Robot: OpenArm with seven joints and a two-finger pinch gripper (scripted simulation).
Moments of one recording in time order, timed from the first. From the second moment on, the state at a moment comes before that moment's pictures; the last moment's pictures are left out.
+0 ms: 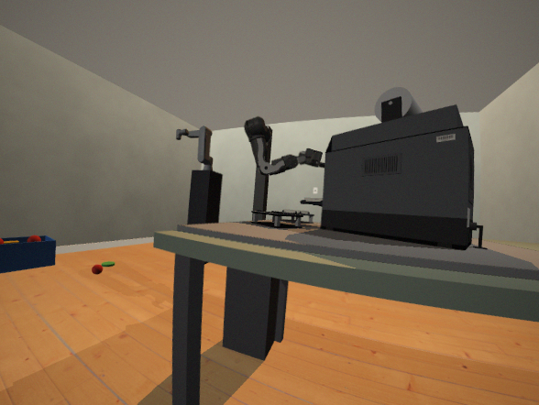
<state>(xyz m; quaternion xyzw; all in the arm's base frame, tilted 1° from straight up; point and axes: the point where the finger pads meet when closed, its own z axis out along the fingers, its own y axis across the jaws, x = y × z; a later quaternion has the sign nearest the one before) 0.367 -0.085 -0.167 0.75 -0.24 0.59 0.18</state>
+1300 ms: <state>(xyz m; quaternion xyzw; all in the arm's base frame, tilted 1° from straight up) 0.396 -0.037 -0.138 0.71 -0.07 0.69 0.14</state>
